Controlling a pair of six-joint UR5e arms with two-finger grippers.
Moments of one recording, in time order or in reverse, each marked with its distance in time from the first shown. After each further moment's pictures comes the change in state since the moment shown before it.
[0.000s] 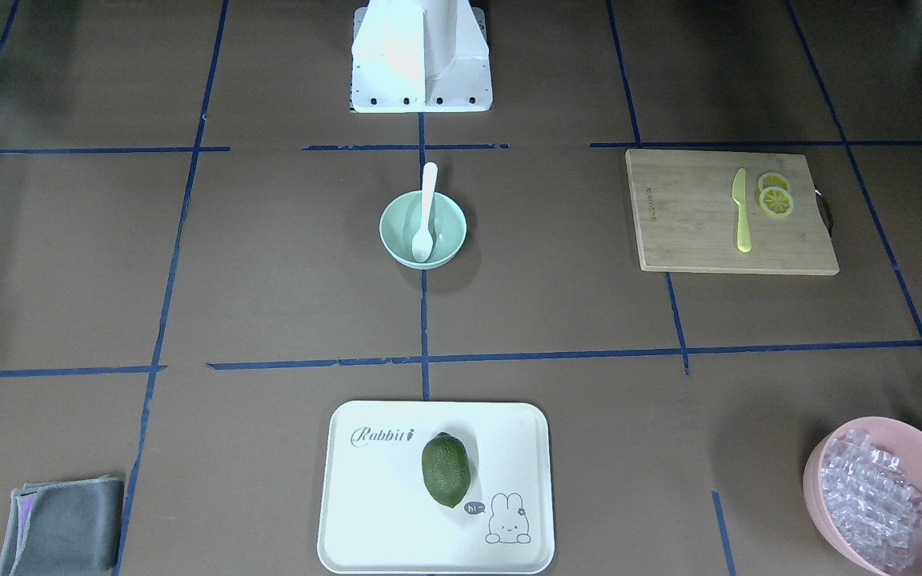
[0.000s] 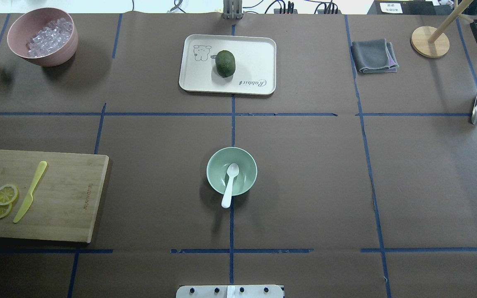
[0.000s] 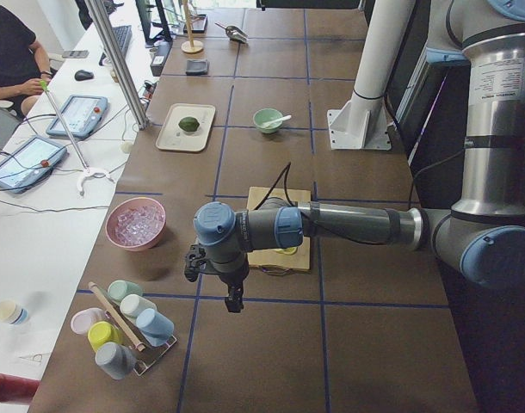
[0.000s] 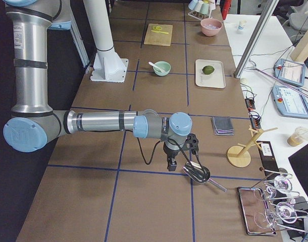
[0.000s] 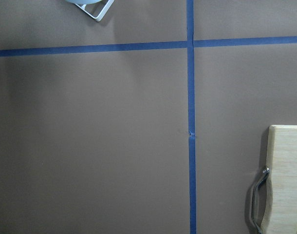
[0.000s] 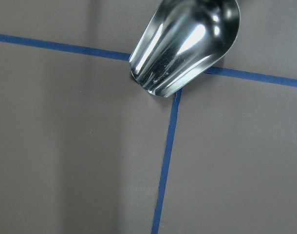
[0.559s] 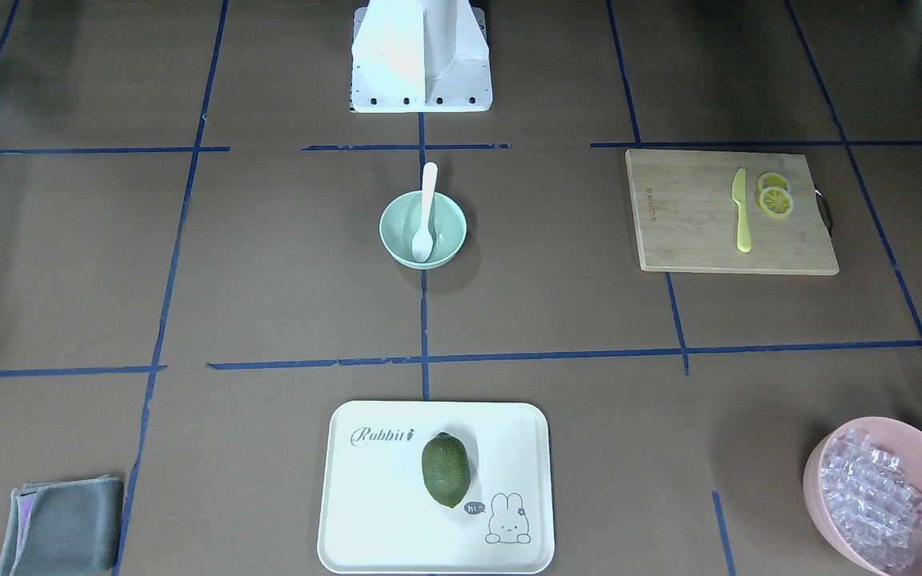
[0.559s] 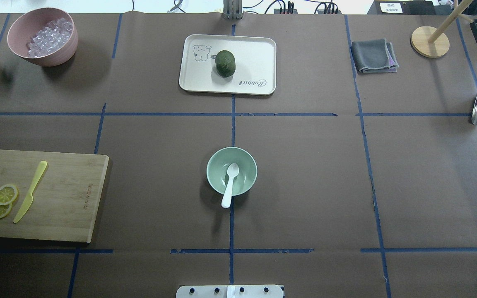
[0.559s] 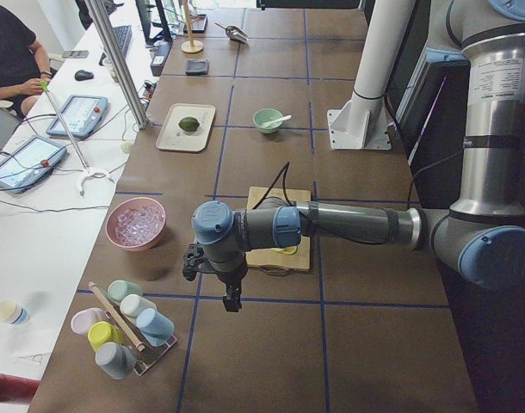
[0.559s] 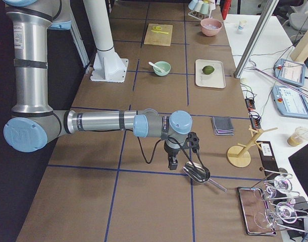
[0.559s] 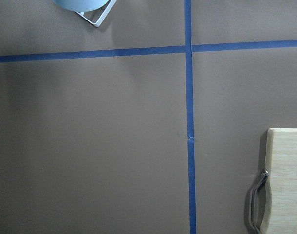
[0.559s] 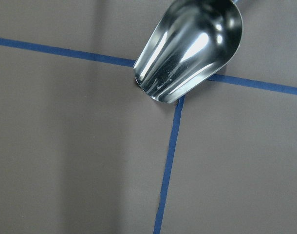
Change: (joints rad) left arm 0.001 -0.007 0.006 -0.002 0.001 0.003; right arm 0.000 0.002 0.006 0.019 0.000 0.002
